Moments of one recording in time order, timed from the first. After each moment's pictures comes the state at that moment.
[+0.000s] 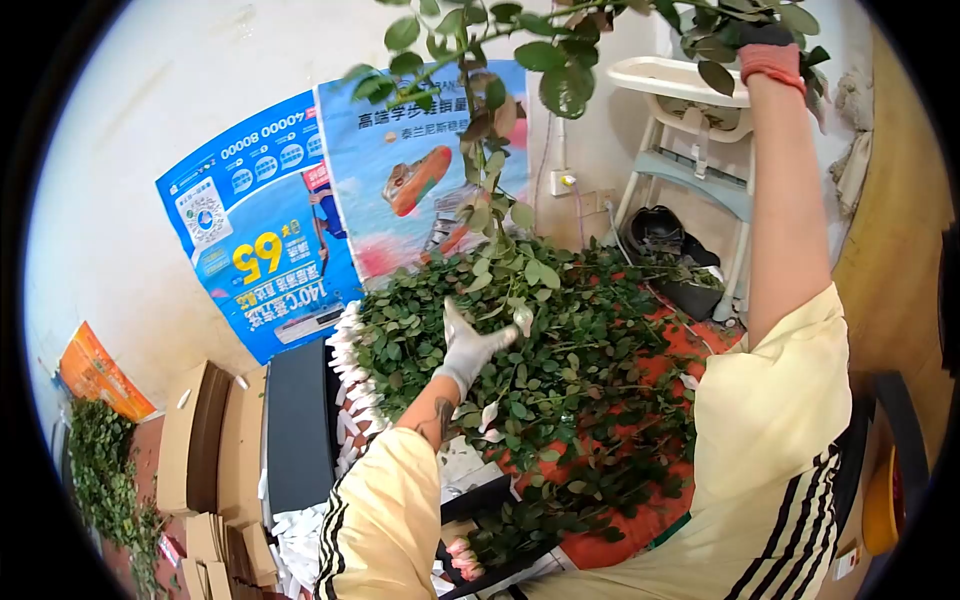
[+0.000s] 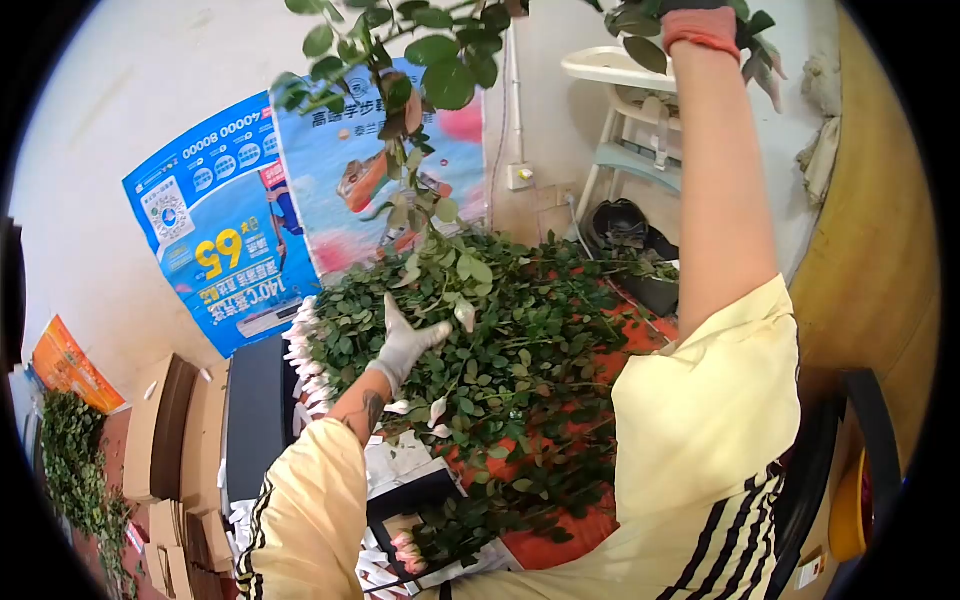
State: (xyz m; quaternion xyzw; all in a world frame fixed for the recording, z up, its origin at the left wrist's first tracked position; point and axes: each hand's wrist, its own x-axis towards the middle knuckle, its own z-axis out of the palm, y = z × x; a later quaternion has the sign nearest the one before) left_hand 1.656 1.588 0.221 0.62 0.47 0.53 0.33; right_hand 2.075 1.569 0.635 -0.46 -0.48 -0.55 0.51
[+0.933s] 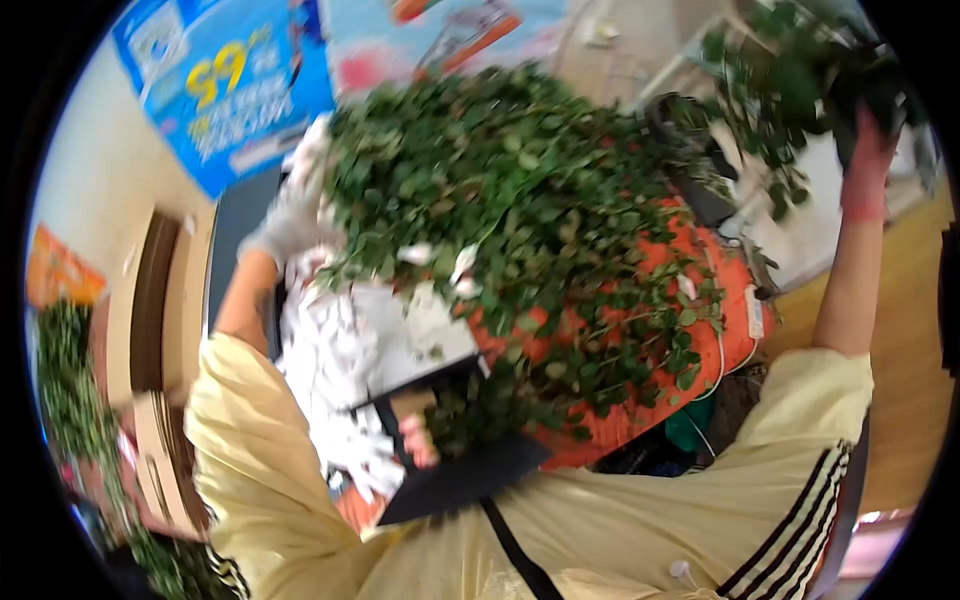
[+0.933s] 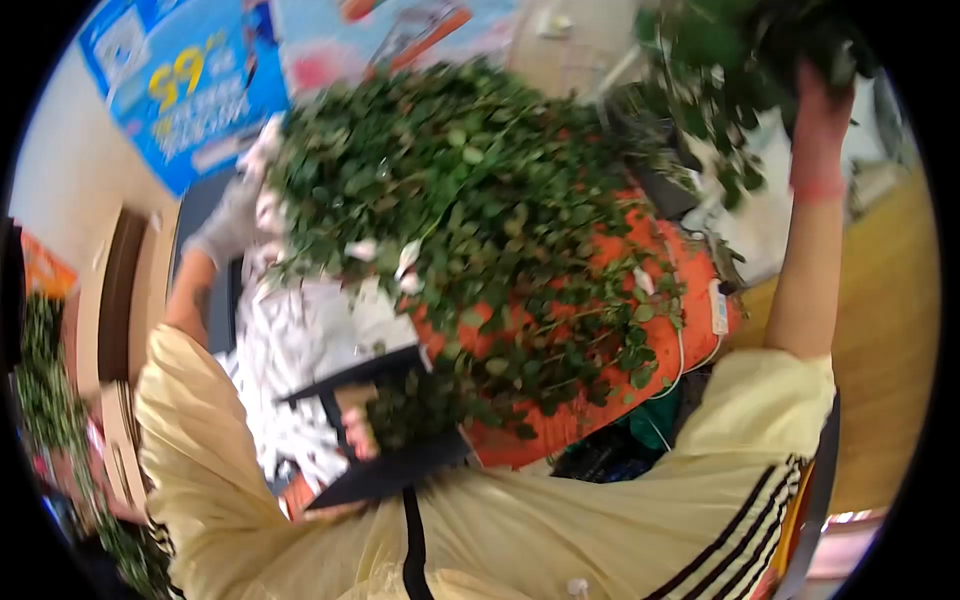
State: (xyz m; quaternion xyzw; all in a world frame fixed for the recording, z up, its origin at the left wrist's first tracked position) left_hand 1.437 1.549 0.205 0.84 0.52 0.19 0.00; right_hand 2.017 1.491 0.433 -0.42 -0.73 -0.40 0.36
